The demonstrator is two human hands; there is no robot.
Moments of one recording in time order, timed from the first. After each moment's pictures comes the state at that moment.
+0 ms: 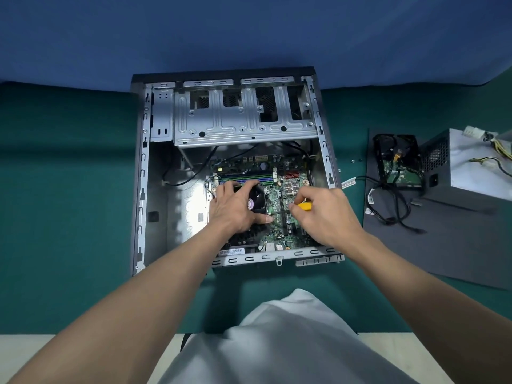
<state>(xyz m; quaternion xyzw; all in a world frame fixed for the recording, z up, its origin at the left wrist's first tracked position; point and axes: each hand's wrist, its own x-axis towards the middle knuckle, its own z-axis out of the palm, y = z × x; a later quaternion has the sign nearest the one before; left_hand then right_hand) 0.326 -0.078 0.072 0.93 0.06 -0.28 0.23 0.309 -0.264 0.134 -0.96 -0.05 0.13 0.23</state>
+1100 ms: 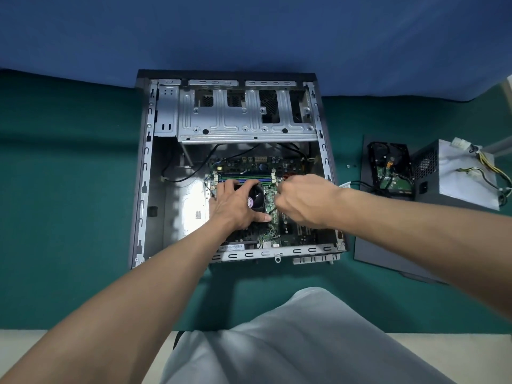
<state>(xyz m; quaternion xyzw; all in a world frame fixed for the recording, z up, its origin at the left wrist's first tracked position) 0.326 -0.077 0.069 0.93 0.06 -0.27 0.25 0.340 -0.223 0.189 -0.87 -0.42 0.25 -0.10</state>
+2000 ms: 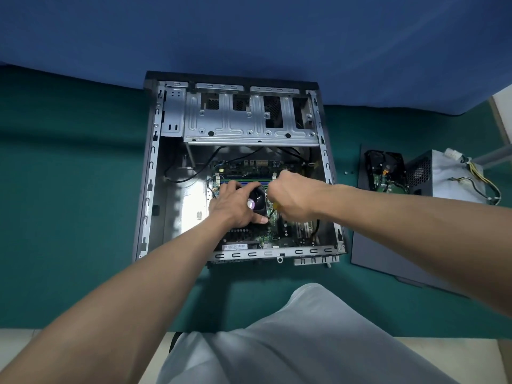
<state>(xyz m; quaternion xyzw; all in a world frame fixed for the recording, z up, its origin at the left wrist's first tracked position) 0.332 -0.069 0.072 0.92 0.03 -0.30 0.26 0.349 -0.199 0.188 -0.91 -0.25 0.33 0.02</state>
